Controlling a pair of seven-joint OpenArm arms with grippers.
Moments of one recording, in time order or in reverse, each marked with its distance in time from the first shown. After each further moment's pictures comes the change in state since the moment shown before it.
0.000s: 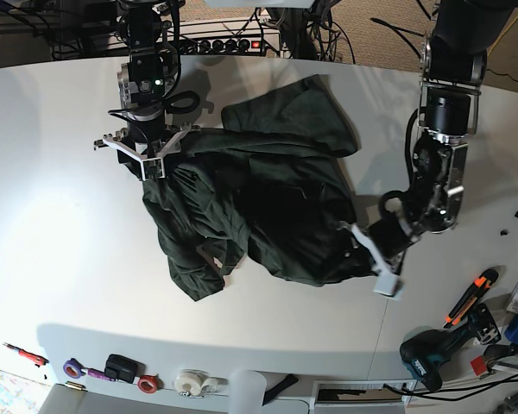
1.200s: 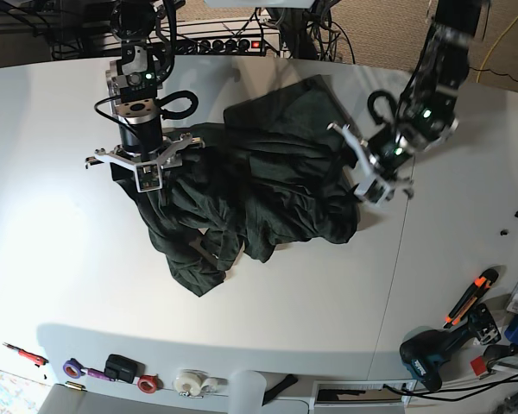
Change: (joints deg) left arm 25.5 -5.2 7.3 30.6 29.1 17.7 -6.6; right arm -0.9 0.0 -0.1 14.6 1.5 3.0 2.6
